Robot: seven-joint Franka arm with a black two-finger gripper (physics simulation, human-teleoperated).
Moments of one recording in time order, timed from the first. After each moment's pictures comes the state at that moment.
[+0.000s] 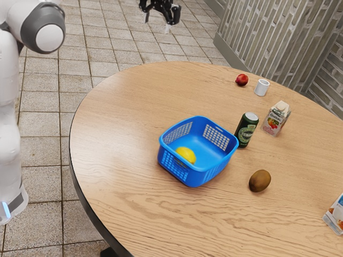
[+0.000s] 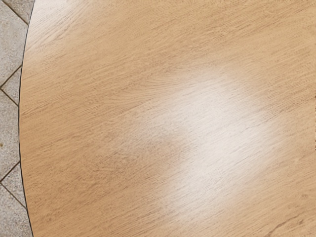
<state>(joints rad) 0.22 0.08 0.27 -1.23 0.03 1.34 -0.30</state>
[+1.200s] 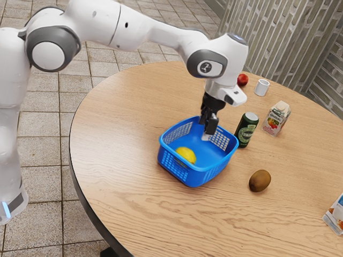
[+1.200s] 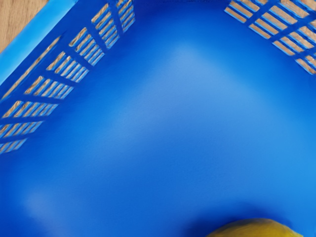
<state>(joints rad) 0.02 0.22 -0.09 -1.59 -0.02 1.78 0.17</state>
